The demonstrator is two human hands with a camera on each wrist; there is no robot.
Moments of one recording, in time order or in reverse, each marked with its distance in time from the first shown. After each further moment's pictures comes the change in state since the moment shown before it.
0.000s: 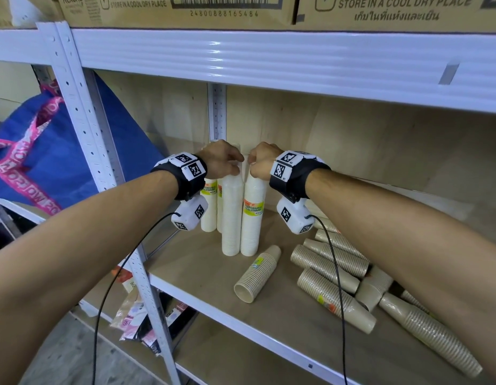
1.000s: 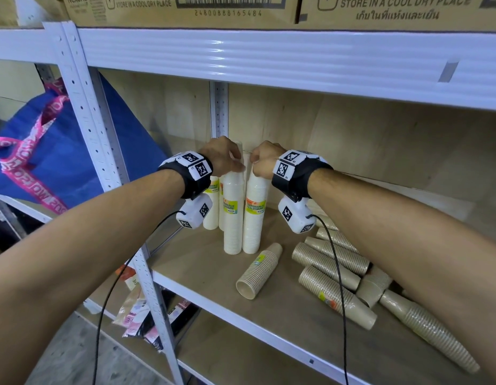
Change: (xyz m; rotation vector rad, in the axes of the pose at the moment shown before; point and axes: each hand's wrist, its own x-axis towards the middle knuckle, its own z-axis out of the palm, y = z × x) left_hand 0.001 0.002 0.001 -0.025 0.060 -0.101; right_hand -0.010 -0.003 -0.003 0.040 0.014 0.024
